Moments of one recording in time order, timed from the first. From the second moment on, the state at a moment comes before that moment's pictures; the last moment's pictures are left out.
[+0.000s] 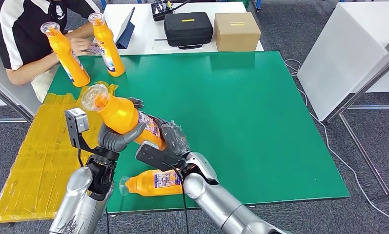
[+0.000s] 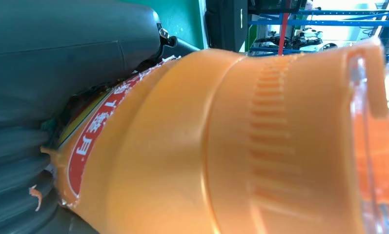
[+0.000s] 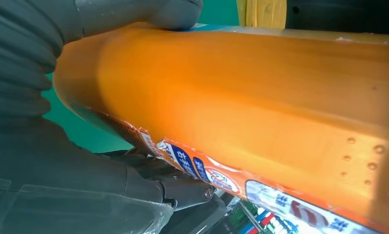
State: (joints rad) left arm -0.37 -0.19 -0.27 -1.31 0.28 -0.12 -0.14; right arm -0.45 0.25 0.64 -1.02 0.54 -0.26 -0.16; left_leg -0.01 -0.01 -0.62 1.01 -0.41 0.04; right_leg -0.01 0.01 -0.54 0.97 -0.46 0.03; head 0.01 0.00
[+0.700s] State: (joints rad) left arm -0.37 -0.19 -0.27 -1.31 0.28 -0.12 -0.15; right arm -0.45 0.25 0.65 -1.02 0.54 -0.26 -0.16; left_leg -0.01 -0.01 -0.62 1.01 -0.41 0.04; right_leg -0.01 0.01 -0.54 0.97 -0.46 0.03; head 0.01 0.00
